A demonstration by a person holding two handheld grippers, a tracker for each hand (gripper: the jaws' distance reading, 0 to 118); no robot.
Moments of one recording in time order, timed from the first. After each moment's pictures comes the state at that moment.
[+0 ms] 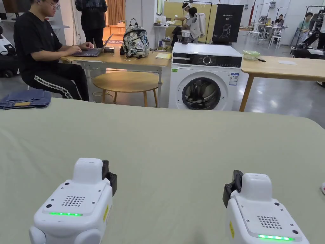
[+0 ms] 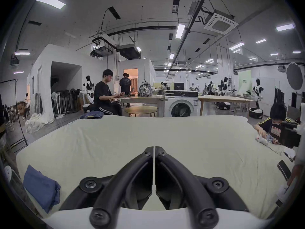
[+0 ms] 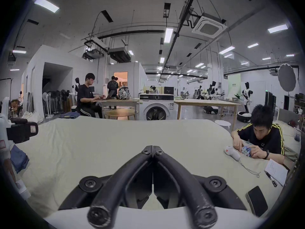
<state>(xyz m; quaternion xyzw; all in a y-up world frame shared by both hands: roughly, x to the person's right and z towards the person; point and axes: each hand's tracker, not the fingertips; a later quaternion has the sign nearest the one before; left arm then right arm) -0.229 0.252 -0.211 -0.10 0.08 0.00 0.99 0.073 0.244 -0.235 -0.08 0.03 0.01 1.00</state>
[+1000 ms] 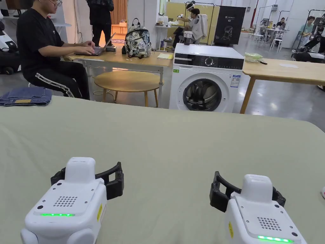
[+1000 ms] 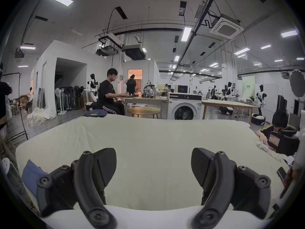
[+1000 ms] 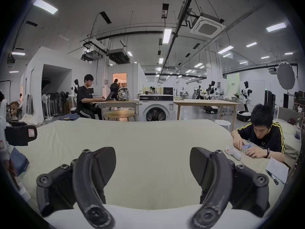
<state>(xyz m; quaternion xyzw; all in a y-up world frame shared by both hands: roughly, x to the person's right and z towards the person) -0.243 0.251 -0.207 -0.09 0.10 0.03 0.99 0.067 0.244 -0.242 -0.08 0.03 0.00 1.00</state>
